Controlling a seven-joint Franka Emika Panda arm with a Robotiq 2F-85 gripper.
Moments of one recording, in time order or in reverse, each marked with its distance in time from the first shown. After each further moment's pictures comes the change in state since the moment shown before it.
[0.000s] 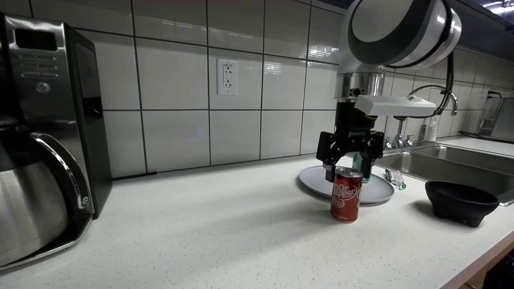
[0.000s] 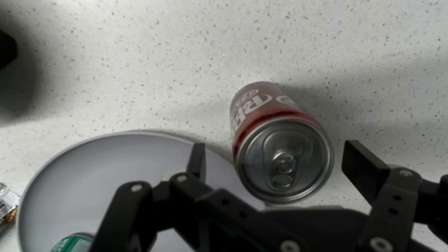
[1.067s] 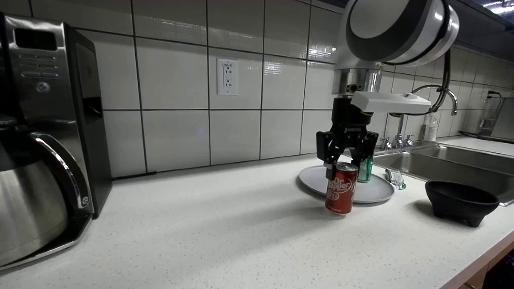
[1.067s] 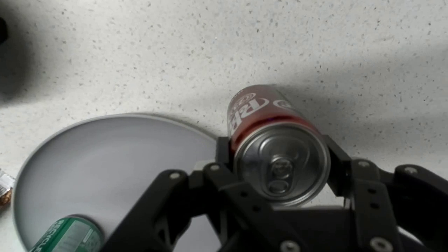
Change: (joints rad) arm 0.001 -0.003 0.005 0.013 0.000 0.020 0.000
